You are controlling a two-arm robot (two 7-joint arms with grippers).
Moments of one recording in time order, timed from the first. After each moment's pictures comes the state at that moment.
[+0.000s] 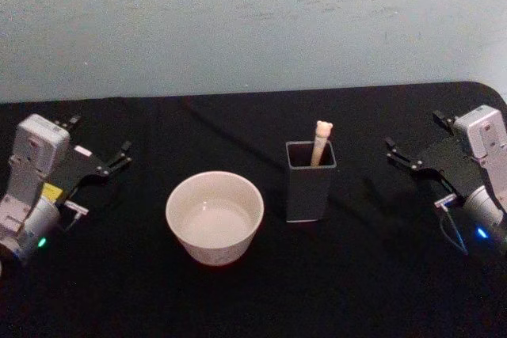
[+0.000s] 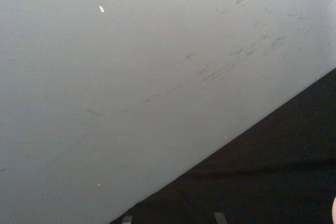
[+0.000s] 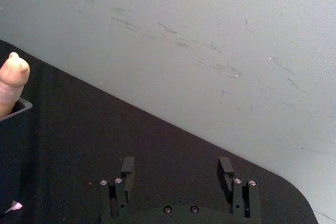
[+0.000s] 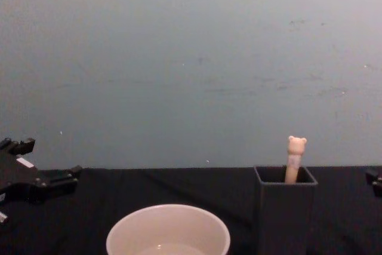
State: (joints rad) left arm -0.20 0.60 0.45 -1.41 -0.25 -0.12 0.03; right arm 0.20 0.60 -0.45 -1.41 0.25 -0.12 -0.03
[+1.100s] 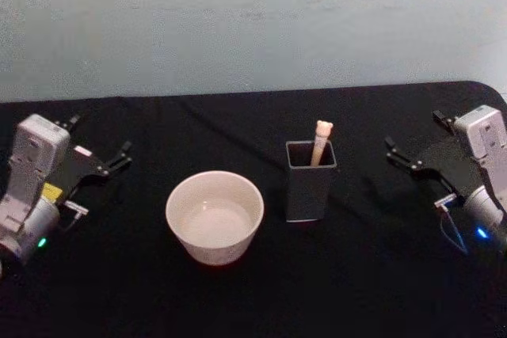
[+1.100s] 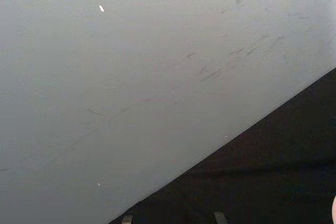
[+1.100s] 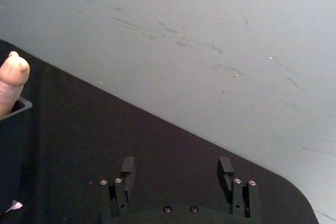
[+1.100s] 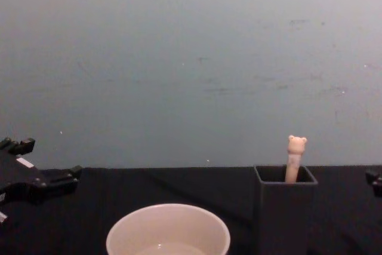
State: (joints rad) left arm -0.20 0.60 0.45 -1.41 -0.25 -0.12 0.03; right arm 0.20 0.60 -0.45 -1.41 0.25 -0.12 -0.03
